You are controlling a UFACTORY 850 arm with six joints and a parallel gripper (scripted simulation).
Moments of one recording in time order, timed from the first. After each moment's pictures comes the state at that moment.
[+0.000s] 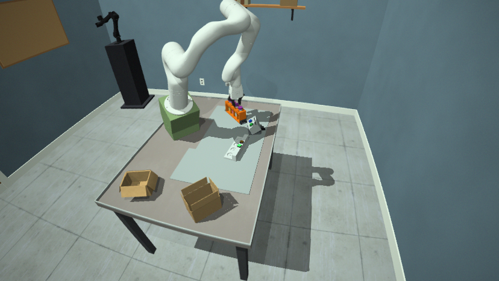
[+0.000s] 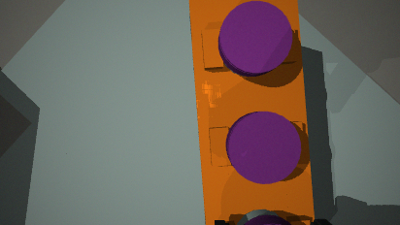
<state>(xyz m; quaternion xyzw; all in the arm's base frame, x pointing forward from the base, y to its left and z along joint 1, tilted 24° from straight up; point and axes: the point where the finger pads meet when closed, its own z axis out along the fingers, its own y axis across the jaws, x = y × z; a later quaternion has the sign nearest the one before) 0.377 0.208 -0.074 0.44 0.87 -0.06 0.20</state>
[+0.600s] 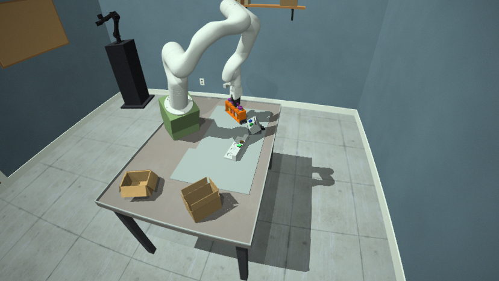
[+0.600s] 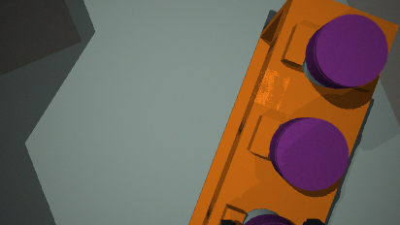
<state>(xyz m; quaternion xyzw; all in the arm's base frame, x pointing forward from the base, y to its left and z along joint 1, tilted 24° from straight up) 0.377 0.208 -0.074 0.24 0.95 -0.10 0.18</state>
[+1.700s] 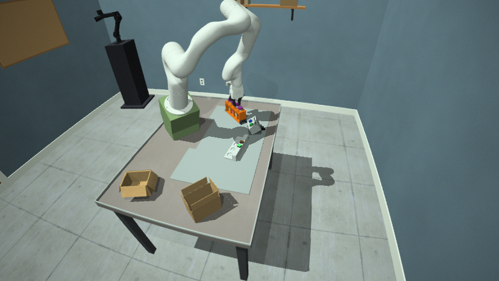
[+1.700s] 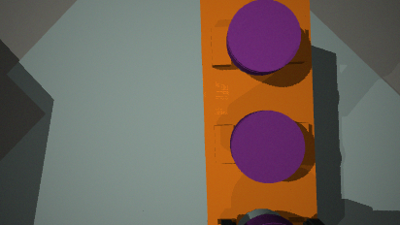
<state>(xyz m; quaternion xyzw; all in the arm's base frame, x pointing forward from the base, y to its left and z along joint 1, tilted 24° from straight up) 0.378 0.208 -0.074 0.42 0.88 -0.08 0.19</state>
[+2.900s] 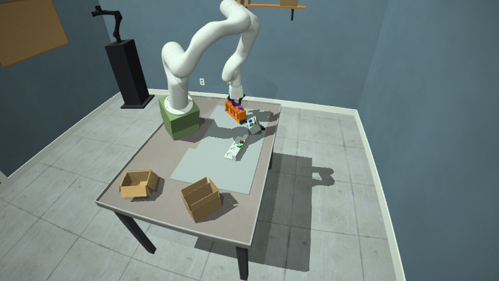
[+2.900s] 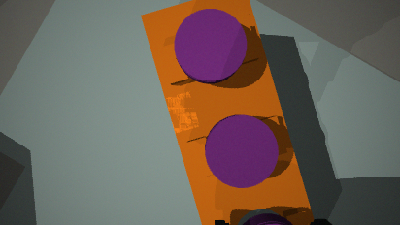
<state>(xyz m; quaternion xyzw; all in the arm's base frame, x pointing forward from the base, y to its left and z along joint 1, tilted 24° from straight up) 0.378 0.208 -0.075 0.53 0.82 -0.04 0.20</state>
